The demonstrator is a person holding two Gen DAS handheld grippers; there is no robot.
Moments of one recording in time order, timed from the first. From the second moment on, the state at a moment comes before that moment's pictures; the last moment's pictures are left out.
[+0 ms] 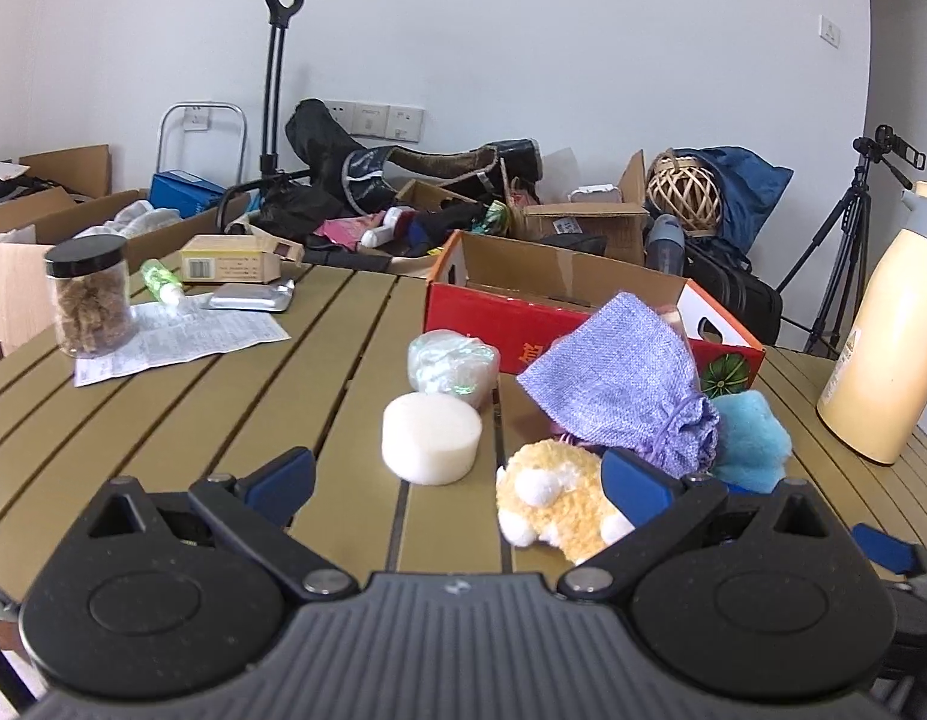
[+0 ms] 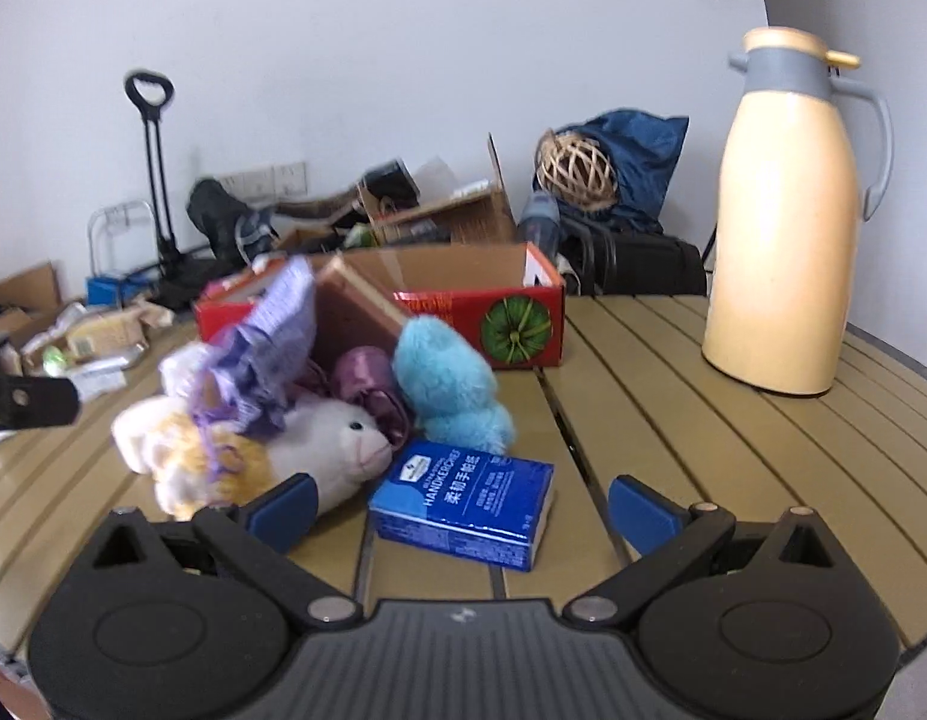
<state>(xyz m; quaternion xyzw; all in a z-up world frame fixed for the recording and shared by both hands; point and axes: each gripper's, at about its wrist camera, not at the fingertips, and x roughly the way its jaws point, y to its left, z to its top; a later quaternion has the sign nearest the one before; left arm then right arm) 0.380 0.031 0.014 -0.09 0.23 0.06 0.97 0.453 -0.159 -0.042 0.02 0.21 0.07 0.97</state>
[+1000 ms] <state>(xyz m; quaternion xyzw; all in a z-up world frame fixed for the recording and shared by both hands) 0.398 0.007 -0.019 0.01 0.23 -0.10 0.97 0.430 -0.209 -0.050 0.09 0.18 0.03 0.98</state>
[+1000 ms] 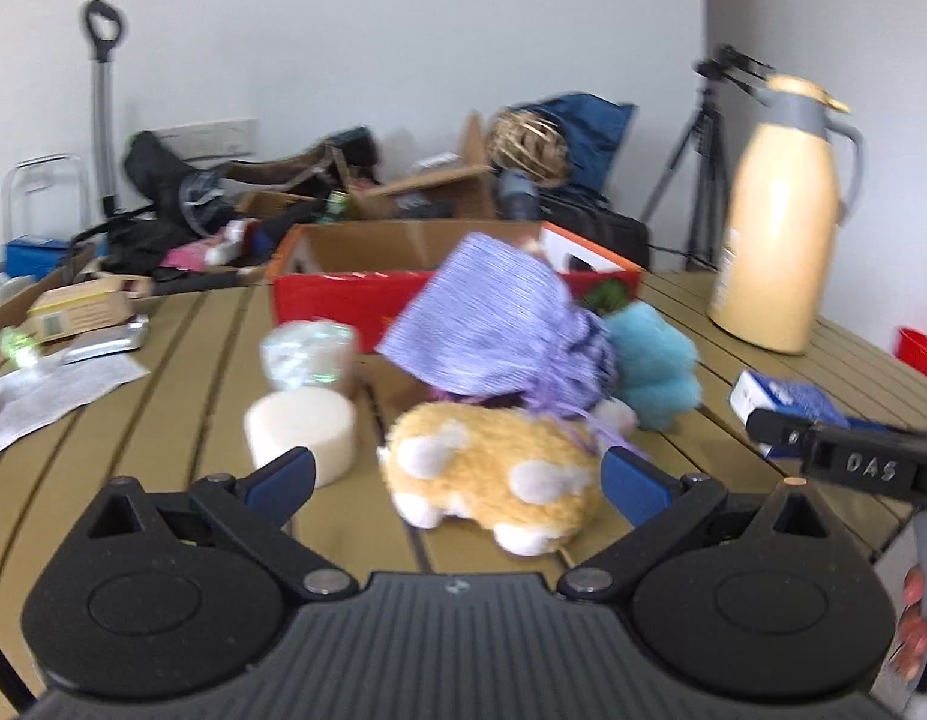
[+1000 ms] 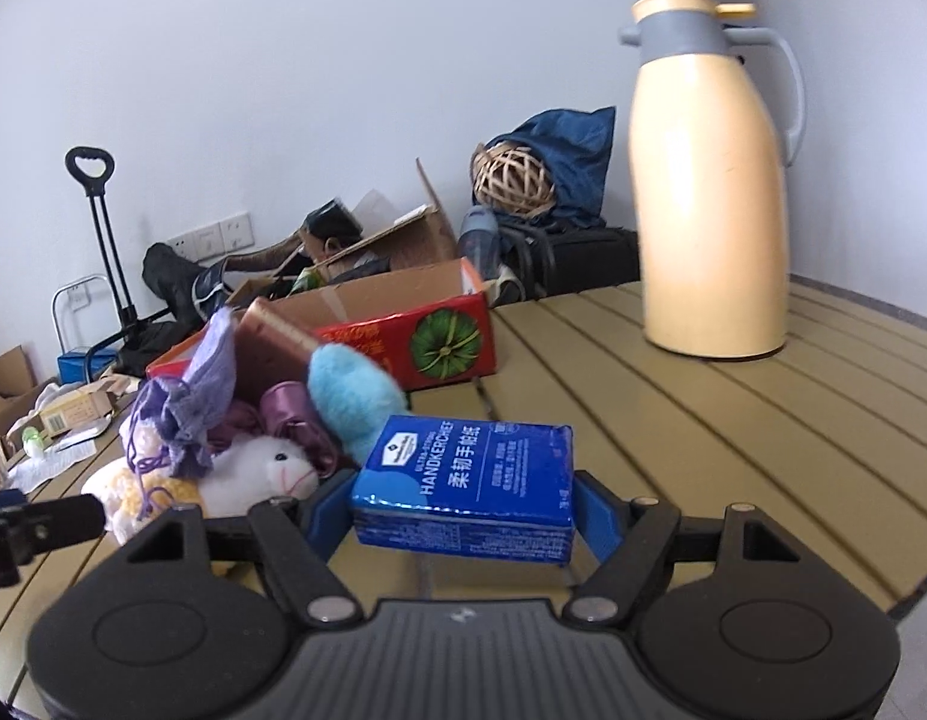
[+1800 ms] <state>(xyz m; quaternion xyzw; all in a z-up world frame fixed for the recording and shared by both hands) 0.462 -0.023 -0.043 0.06 0.28 -0.12 0.95 0.429 -0.241 -0.059 0.09 0.24 0.01 0.97</state>
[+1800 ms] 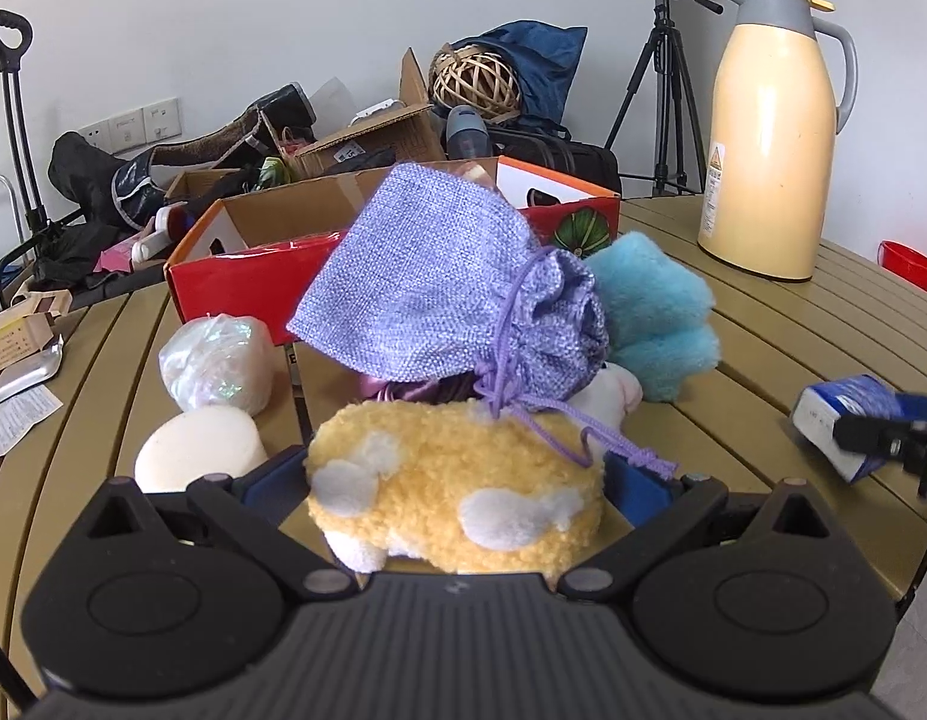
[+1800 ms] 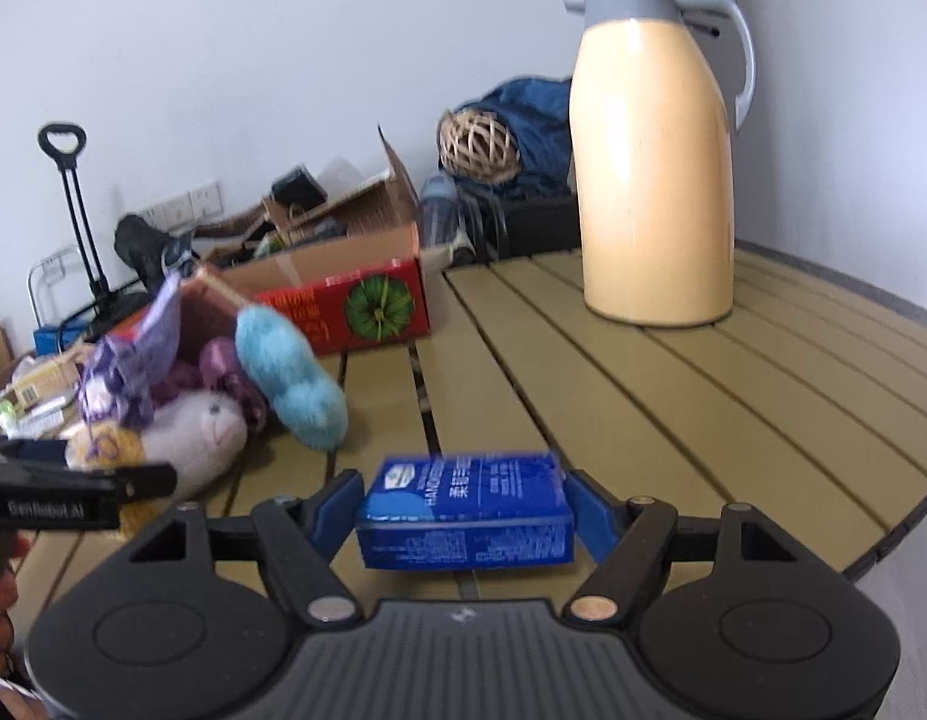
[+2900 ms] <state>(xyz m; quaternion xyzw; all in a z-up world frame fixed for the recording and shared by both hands) 0.380 -0.026 0.005 0.02 0.21 -0.06 0.98 0.426 -0.235 -0.053 0.05 0.23 0.02 0.97</state>
